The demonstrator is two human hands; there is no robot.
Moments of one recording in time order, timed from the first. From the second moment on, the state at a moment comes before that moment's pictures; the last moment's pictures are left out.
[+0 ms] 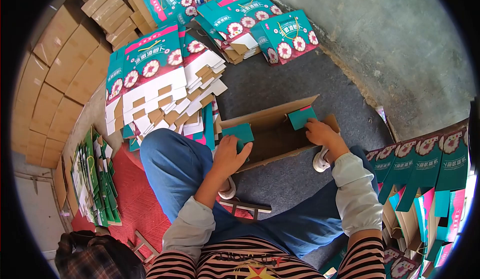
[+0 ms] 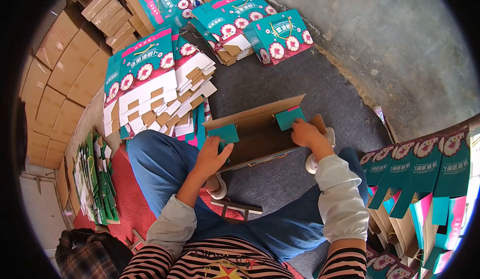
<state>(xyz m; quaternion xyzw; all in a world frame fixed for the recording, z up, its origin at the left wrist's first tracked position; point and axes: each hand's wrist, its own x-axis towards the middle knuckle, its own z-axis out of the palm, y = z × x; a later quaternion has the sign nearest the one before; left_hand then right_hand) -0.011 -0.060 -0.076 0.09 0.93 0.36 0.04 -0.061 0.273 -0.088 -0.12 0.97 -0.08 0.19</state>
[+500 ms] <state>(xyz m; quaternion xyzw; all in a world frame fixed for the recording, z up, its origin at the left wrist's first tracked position) -0.008 -0.074 -0.085 0.09 0.89 0.44 0.10 -0.106 0.269 -0.058 0.27 0.83 -0.48 0.10</state>
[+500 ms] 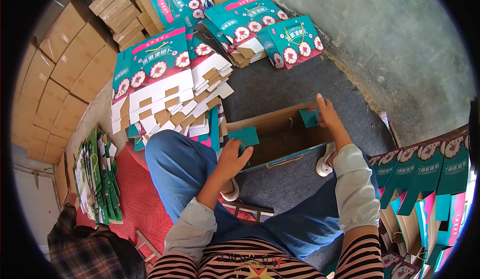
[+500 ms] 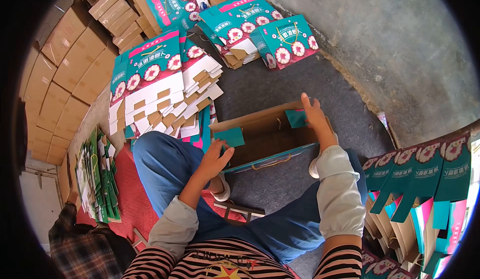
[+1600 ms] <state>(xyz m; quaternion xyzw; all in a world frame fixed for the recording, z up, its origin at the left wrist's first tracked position) 0.012 -0.087 -0.076 0.04 0.88 0.47 0.03 -0.114 0.239 -0.056 -0.20 0.95 0.02 0.22</state>
